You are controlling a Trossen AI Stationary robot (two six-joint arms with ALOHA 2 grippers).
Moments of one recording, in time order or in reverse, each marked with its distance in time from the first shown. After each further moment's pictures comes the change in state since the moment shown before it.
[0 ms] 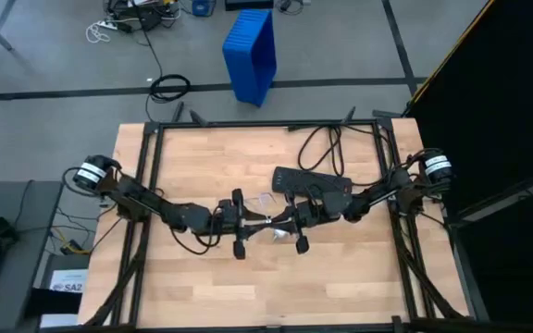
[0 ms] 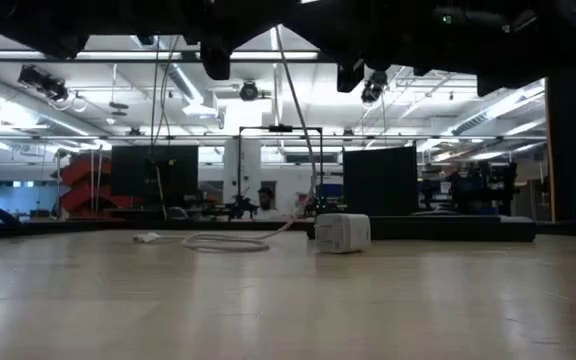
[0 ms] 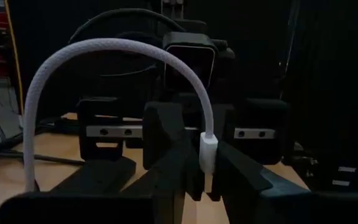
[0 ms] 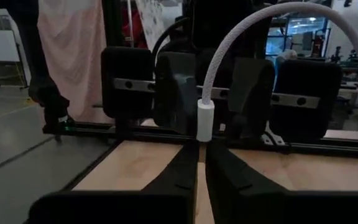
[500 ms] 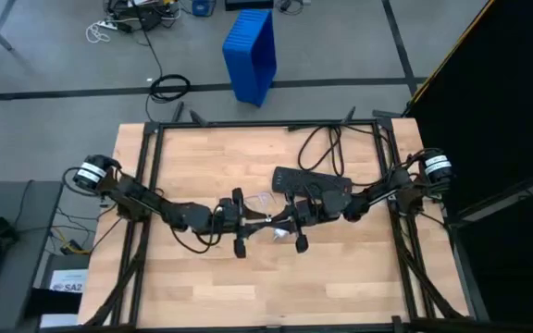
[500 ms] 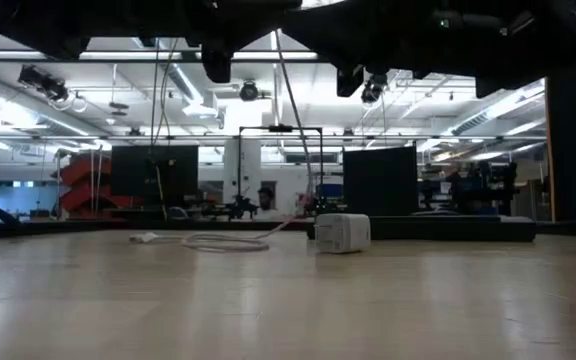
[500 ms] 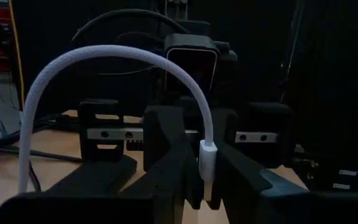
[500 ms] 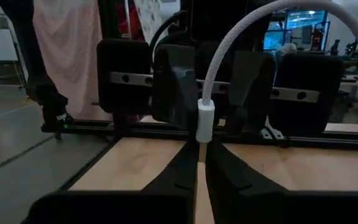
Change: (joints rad) left arm 0.005 0.000 0.000 -0.001 -0.001 -0.014; right arm -0.009 0.000 0.000 -0.018 -0.004 0.018
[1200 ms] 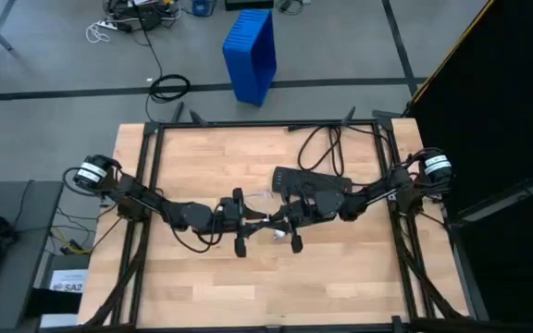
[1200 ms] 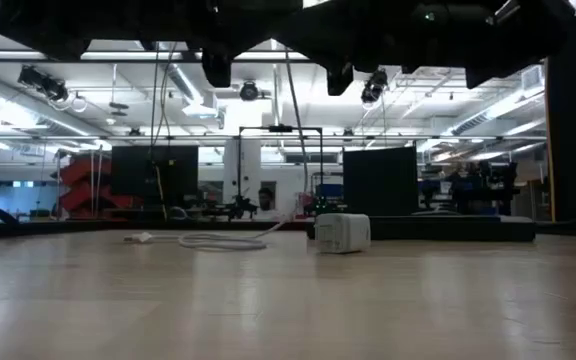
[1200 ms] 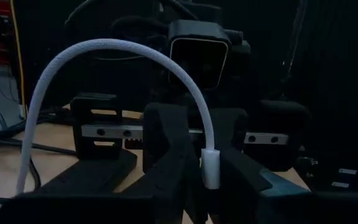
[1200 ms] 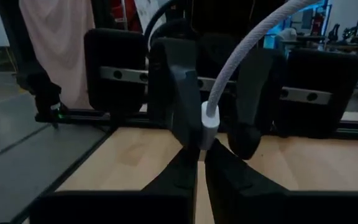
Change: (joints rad) left arm 0.008 0.001 0.000 -0.019 0.002 -0.020; right arm 0.002 0.000 0.072 -0.153 0.006 0.002
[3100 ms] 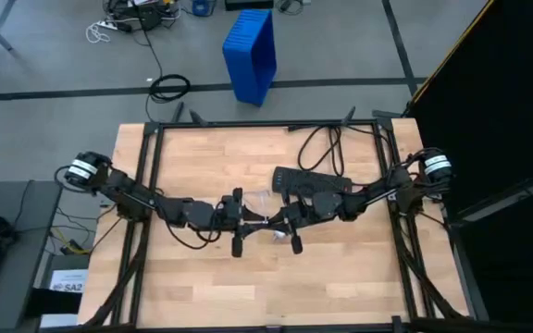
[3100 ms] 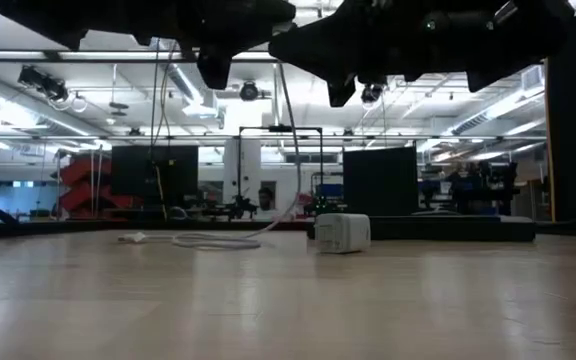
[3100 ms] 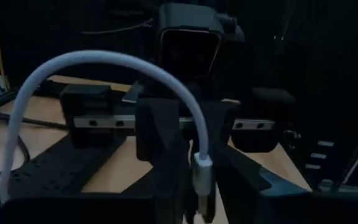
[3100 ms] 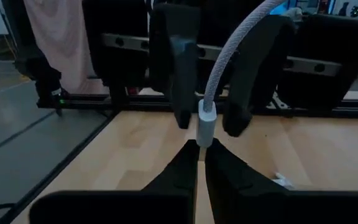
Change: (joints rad) left arm 0.011 -0.091 0.021 -0.255 0.089 -0.083; right arm -0.009 0.000 0.000 -0.057 -0.006 0.026
